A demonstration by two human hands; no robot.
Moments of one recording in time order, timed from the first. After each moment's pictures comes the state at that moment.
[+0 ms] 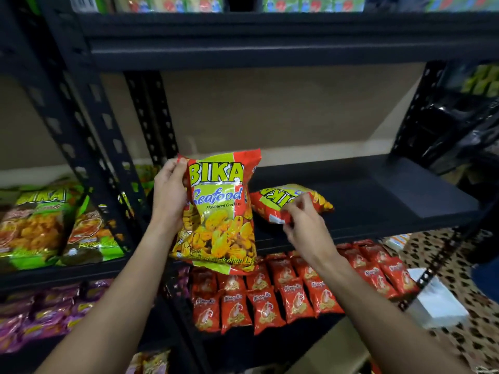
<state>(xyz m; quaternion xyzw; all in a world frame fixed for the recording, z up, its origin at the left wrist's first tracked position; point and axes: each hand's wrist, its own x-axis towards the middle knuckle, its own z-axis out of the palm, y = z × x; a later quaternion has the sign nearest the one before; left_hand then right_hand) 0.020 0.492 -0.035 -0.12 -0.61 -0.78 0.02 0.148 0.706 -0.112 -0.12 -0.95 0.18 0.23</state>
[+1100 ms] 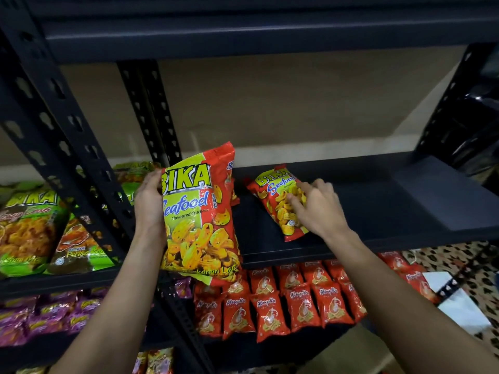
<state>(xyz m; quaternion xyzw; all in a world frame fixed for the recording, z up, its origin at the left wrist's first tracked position) -0.014 0.486 -0.050 0.05 -0.62 -0.78 0.03 0.074 0.767 -0.103 -0.18 -0.96 0.14 0.18</state>
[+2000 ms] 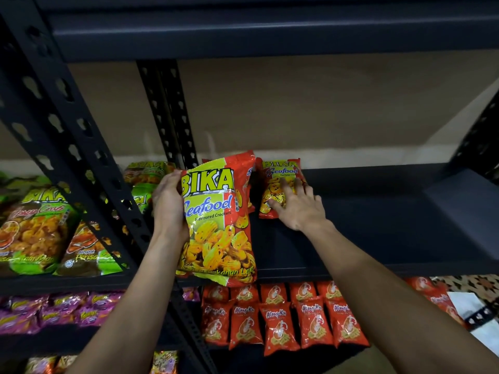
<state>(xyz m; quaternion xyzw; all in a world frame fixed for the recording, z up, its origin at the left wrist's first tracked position) -0.040 0.503 -0.057 0.07 -0.56 -0.82 0.03 -0.019 0.745 -0.118 -0.16 -0.98 0.09 0.01</state>
